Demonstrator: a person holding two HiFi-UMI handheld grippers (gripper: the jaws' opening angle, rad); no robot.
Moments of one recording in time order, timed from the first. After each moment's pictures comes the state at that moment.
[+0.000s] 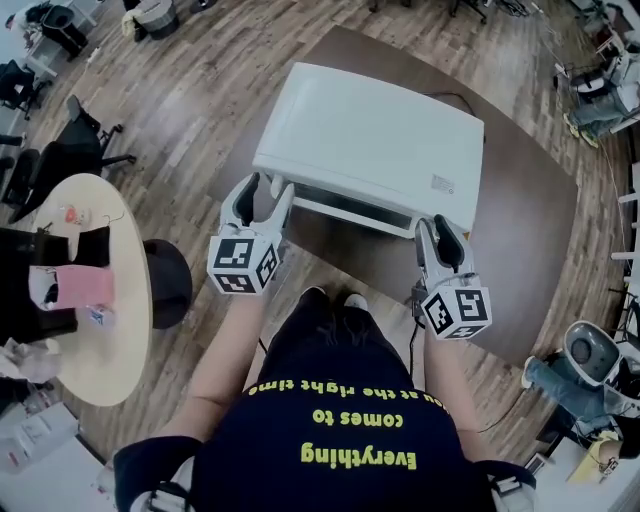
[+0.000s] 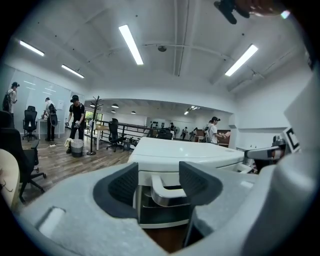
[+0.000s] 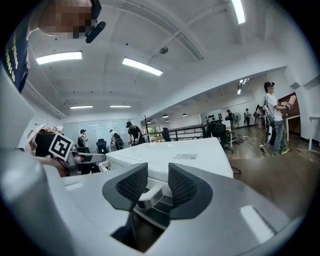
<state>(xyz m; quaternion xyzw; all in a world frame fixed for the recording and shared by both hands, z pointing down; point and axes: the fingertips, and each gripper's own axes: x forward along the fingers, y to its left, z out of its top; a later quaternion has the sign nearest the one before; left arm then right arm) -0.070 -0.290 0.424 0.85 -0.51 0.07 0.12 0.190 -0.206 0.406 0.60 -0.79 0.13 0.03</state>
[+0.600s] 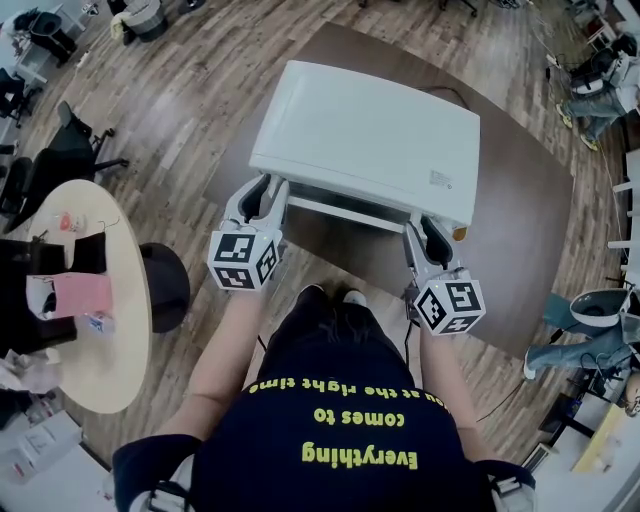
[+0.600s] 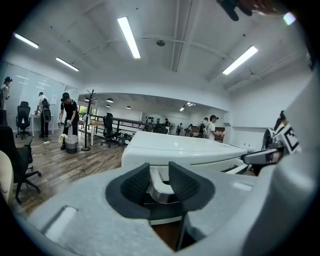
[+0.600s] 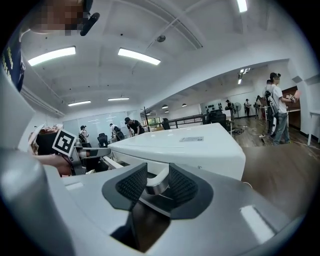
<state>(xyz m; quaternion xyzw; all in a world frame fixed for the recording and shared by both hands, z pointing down) -0.060 -0.294 0.440 0.86 -0.48 0.09 0.14 0.176 -0.201 0.435 0.58 -0.79 0.18 0.06</state>
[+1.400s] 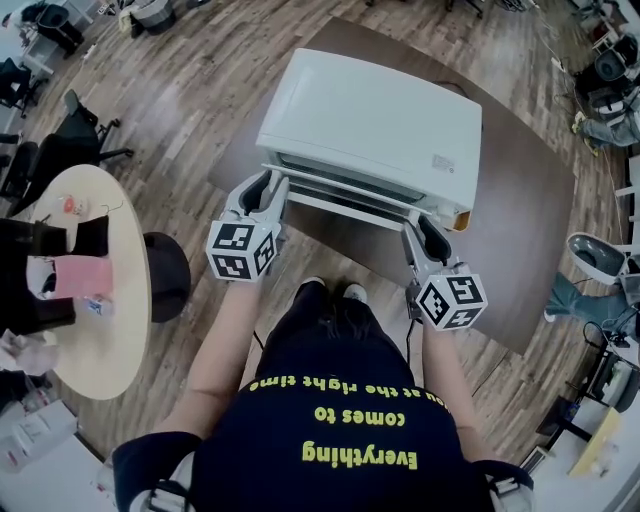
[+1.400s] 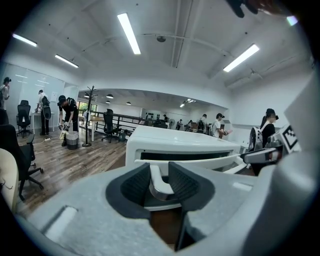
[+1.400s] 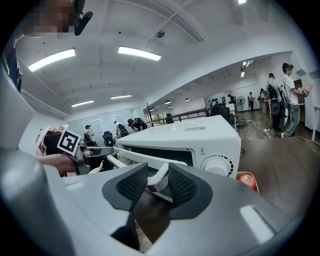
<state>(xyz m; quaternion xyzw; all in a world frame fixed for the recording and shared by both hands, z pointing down) -0.067 -0.265 0.449 0.86 -0.47 0.11 0.15 0.170 -0.171 0.444 0.56 -0.80 0.21 0.07</state>
